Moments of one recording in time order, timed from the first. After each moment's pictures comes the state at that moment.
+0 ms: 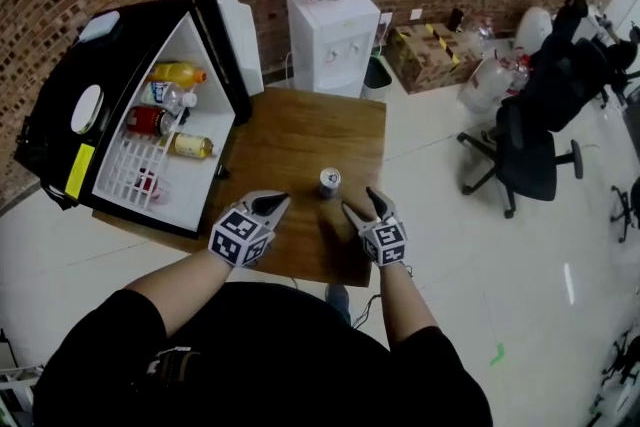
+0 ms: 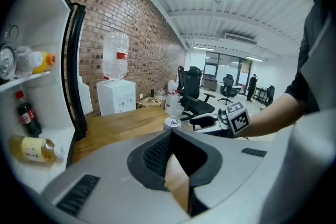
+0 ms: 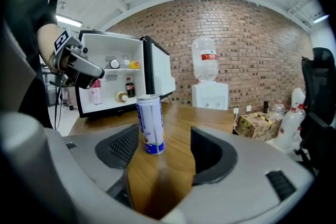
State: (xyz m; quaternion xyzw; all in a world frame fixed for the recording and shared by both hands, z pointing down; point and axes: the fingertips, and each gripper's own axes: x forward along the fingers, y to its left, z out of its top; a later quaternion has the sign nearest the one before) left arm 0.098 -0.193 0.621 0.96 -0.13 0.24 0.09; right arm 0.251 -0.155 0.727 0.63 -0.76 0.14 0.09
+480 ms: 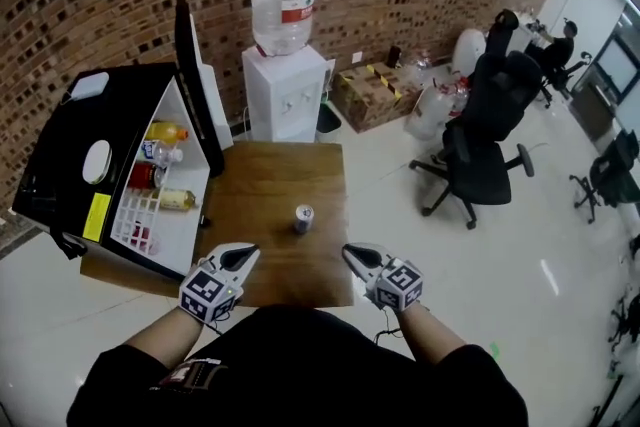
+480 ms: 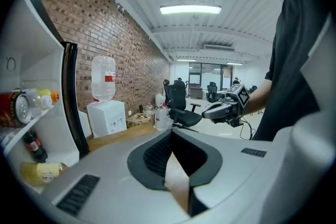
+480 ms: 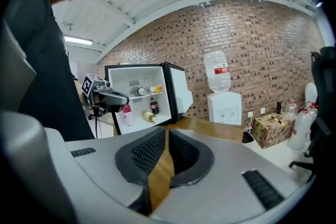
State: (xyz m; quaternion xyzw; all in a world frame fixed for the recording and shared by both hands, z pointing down) left arm 0.034 -0.144 0.527 0.98 -0.06 0.17 0.04; right arm 0.195 -0.050 0.568 0.56 -0.81 0.15 0.05
